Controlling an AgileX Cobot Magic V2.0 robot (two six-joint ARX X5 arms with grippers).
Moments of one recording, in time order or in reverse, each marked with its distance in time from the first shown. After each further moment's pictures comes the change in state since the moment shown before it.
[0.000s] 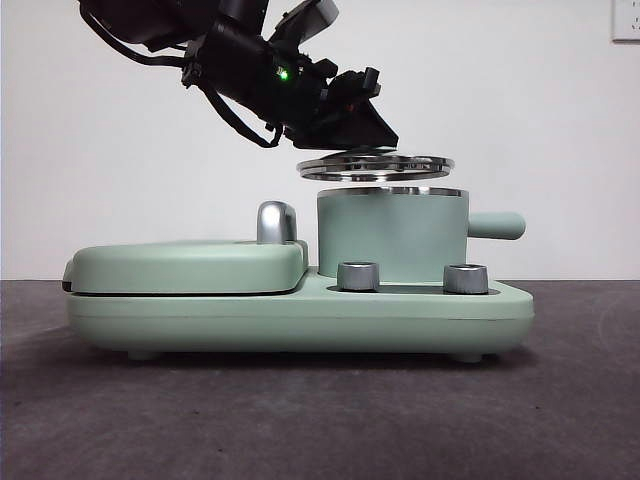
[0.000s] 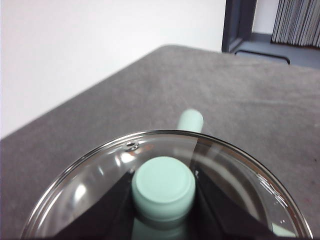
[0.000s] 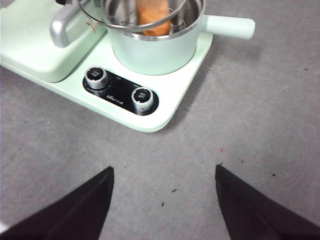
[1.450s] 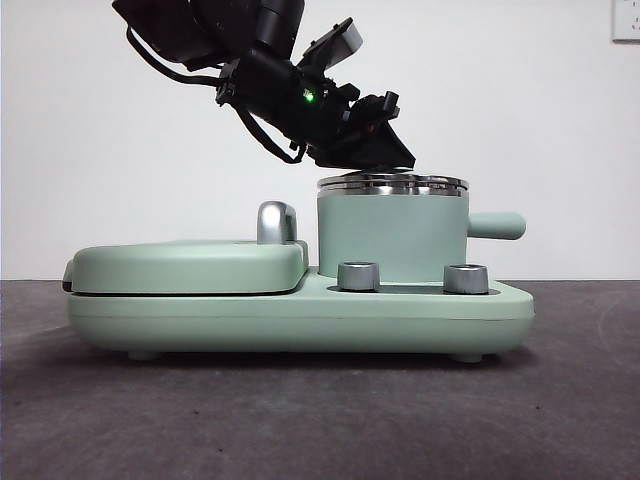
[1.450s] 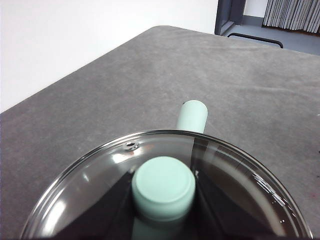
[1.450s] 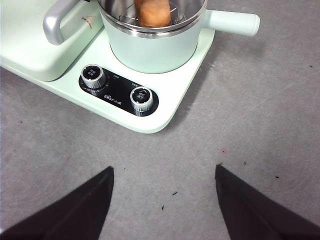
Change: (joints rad) left arm 0.000 0.138 0.190 -0.148 0.032 0.011; right arm 0.000 0.060 0.000 0.027 0.000 0.000
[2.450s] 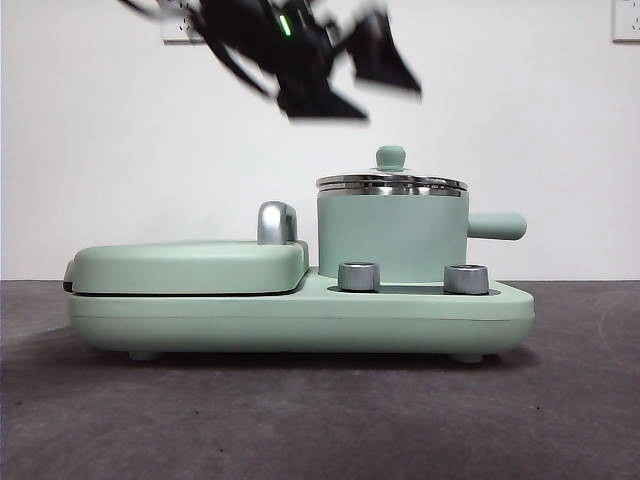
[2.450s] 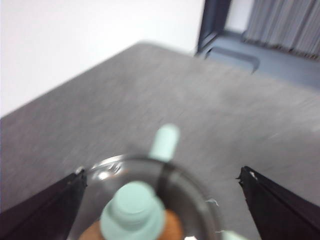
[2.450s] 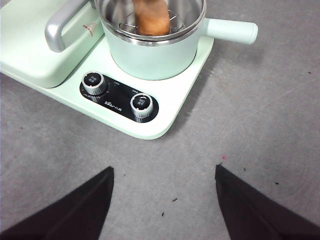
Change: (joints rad) left arm 0.032 -0.191 0.008 -0.179 0.121 -0.082; right arm 0.000 0.000 0.000 0.022 0.000 0.000
